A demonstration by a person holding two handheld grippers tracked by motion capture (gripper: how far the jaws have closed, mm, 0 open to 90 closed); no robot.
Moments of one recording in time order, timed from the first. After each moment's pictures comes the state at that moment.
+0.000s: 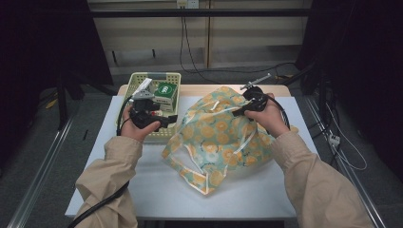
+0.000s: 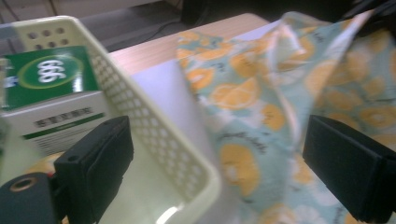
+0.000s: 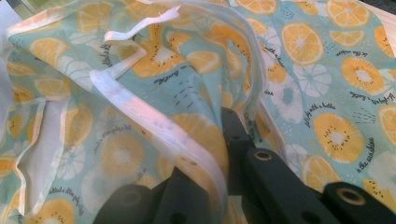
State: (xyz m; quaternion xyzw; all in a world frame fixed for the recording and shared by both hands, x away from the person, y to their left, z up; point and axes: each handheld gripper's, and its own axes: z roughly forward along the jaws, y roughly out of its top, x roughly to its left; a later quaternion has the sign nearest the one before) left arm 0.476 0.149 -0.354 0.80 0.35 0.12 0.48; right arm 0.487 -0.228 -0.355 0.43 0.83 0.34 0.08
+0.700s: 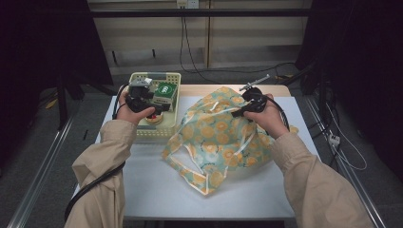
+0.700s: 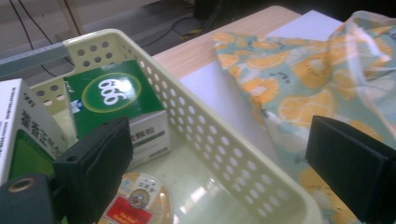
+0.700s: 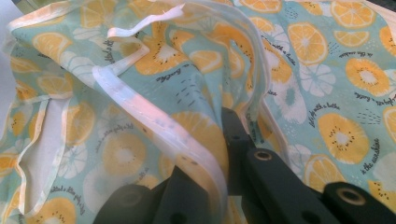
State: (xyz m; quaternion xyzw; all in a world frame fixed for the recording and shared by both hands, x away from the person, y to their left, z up) left arm 0.530 0.166 -0.359 0.82 0.34 0.13 0.45; right arm 0.486 -0.225 -0.357 0.42 0.84 0.34 0.08
